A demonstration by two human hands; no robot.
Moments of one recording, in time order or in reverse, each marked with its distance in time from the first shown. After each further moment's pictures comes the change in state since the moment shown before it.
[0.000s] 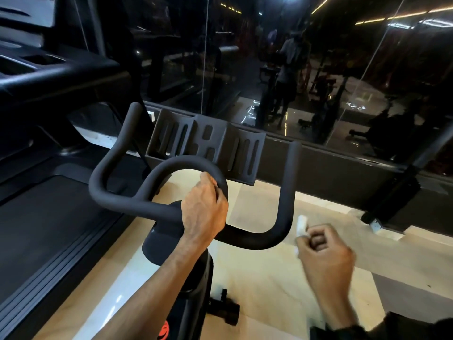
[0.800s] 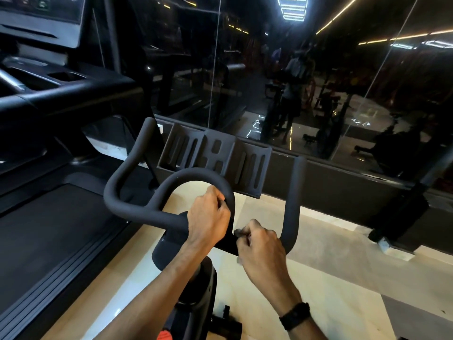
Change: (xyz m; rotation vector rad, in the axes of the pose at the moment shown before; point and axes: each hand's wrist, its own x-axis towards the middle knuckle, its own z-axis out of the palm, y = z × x) left_hand 0.008 -0.006 -0.011 -0.075 -0.112 -0.063; right_hand -0.017 -0.092 0.056 -0.160 -0.561 -0.159
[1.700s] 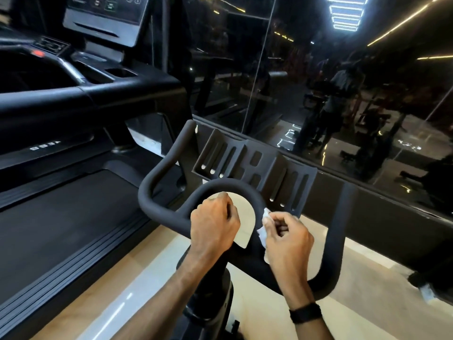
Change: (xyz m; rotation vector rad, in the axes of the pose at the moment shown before) left_hand 0.021 -0.039 -0.022 0.146 0.224 0.049; right_hand 0.063 -0.014 0.025 0.411 0.379 -0.142
